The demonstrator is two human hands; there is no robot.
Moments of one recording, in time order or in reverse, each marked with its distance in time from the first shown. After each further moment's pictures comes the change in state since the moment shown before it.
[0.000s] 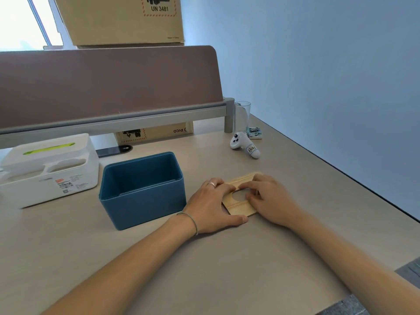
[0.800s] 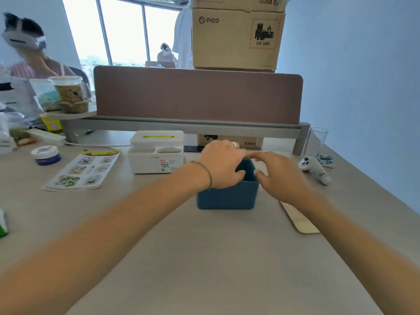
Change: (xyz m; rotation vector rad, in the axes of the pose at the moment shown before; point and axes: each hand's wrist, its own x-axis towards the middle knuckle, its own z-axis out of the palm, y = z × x) left_hand -0.088 -0.032 -0.160 0.587 0.304 -0.005; right_hand 0.050 -0.170 -0.026 -0.059 0.117 -0.291
